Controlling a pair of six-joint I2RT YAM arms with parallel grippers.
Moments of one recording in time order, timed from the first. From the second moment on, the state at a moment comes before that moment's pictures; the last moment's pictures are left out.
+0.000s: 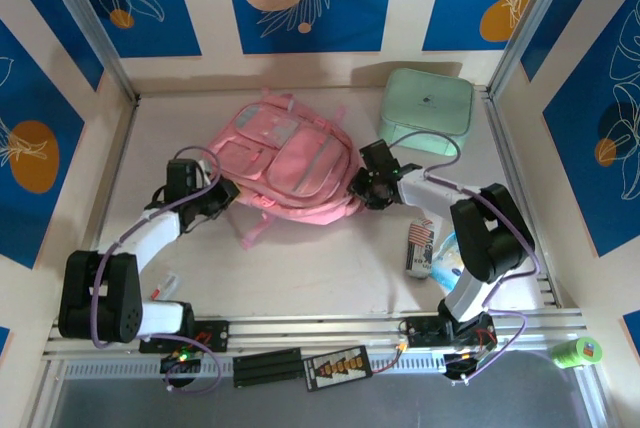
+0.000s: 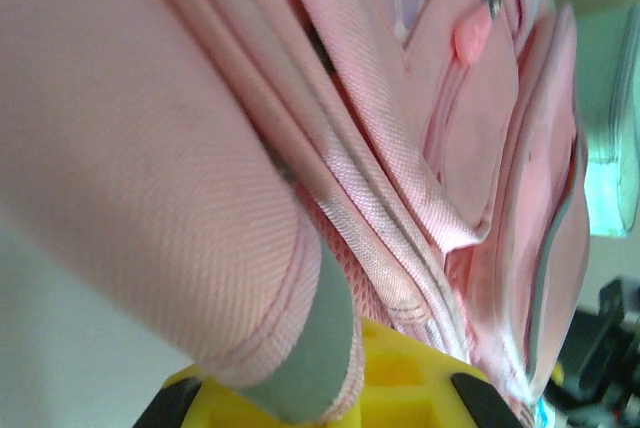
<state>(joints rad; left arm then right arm) -0.12 1.32 0.63 -0.08 0.45 -0.84 0.46 1.69 1.01 -0.35 -0.06 0.95</state>
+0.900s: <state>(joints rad) -0.24 1.40 0.63 0.01 0.39 -0.99 1.02 1.67 1.21 -0.55 0.22 0.80</state>
